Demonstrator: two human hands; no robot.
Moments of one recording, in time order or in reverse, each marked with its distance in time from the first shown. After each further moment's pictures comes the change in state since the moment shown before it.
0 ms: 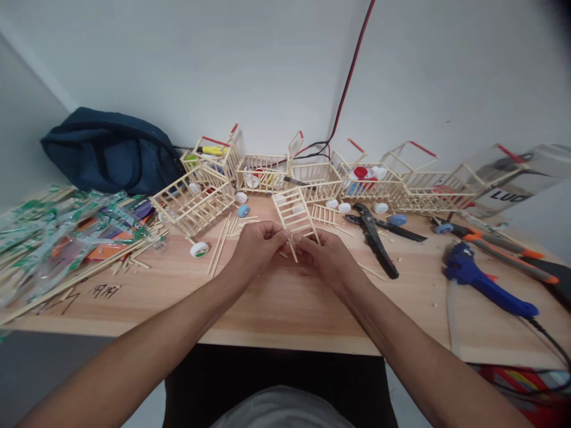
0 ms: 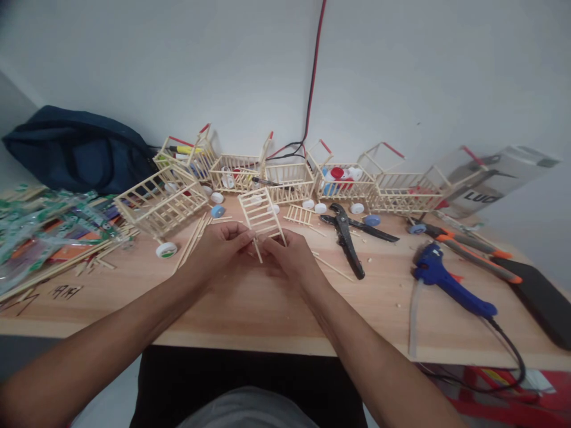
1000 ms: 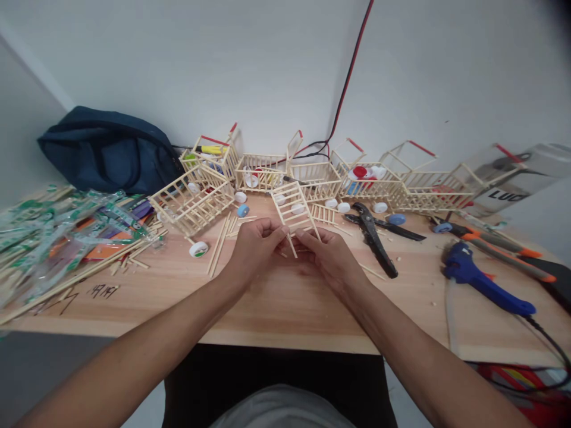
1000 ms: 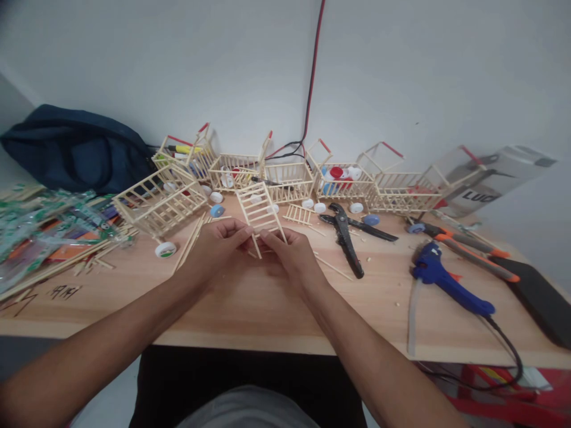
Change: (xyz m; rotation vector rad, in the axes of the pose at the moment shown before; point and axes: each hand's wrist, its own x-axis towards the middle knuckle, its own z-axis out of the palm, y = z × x) left_hand -0.001 0.002 0.001 -0.013 0.058 0.006; right_hand -0.002 -0.003 0.001 0.114 0.031 0.018
